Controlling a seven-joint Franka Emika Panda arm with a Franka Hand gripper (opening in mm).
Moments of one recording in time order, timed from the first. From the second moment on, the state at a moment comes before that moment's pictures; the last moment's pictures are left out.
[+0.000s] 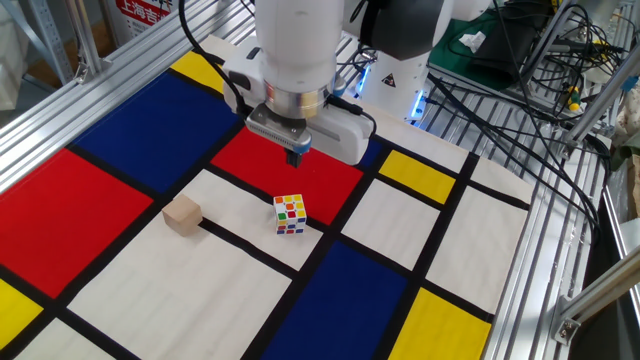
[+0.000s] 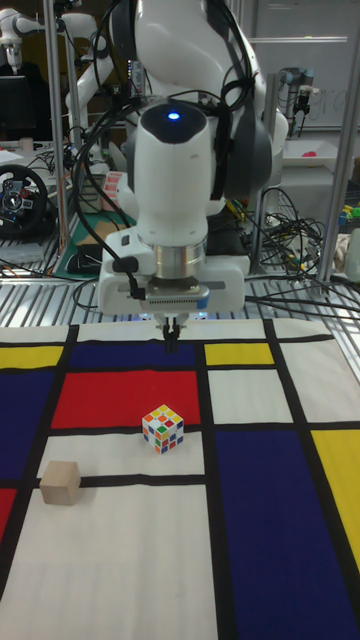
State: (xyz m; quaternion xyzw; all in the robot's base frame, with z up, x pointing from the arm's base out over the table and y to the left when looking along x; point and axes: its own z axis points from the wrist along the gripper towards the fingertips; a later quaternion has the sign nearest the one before) arm 0.499 0.001 0.295 0.04 -1.00 0.01 0.06
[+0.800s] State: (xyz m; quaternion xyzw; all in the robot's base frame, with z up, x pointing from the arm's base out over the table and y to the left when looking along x) arm 0.500 0.002 0.291 0.03 -1.00 0.01 0.06
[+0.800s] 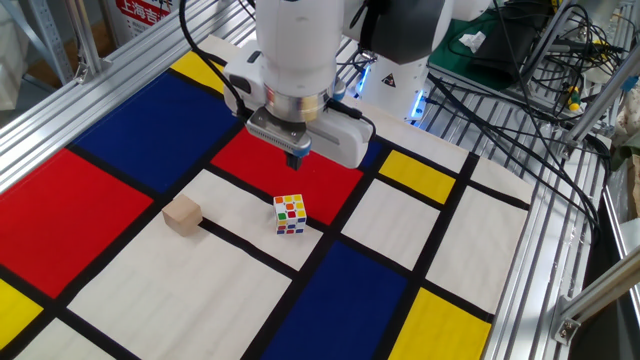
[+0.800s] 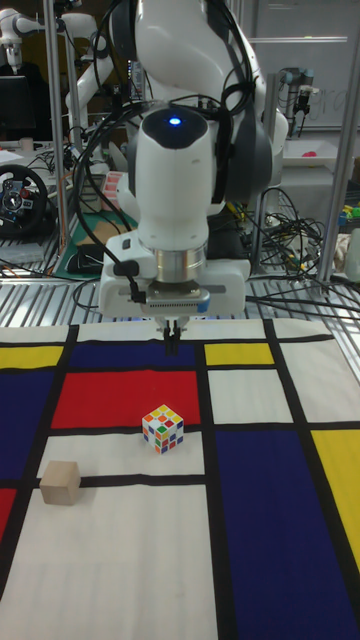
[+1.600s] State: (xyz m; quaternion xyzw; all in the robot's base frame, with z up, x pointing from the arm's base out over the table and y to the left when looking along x) arm 0.500 0.003 0.286 0.03 -1.00 0.01 0.06
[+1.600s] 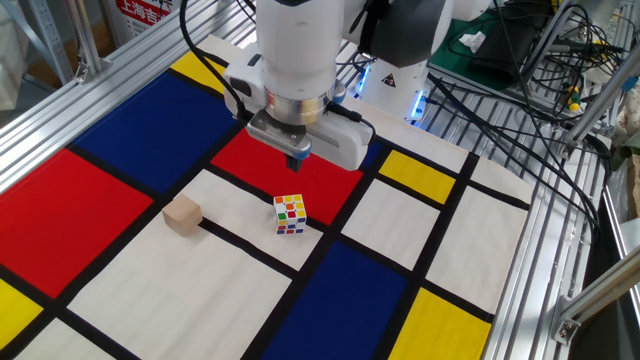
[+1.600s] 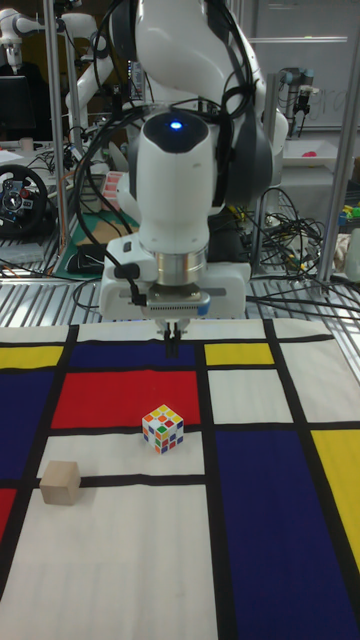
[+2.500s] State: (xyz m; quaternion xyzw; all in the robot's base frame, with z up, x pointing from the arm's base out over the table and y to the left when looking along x) arm 0.506 -0.017 0.256 0.03 -1.00 0.01 0.06
